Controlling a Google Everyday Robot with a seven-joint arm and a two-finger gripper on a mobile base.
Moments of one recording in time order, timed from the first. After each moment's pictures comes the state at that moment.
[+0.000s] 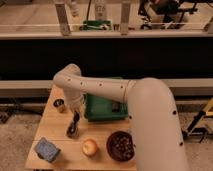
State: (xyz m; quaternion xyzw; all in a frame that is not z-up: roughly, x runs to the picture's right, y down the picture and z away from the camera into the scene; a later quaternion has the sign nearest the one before) arm -0.151 0.115 0.807 -0.34 -0.20 -0.53 0.75
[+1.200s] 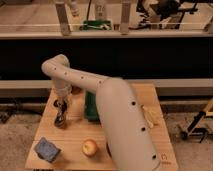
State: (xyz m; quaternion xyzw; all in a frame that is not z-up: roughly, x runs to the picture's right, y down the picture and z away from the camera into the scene) arm -0.238 0.071 0.839 -0.32 -0.25 -0.54 0.74
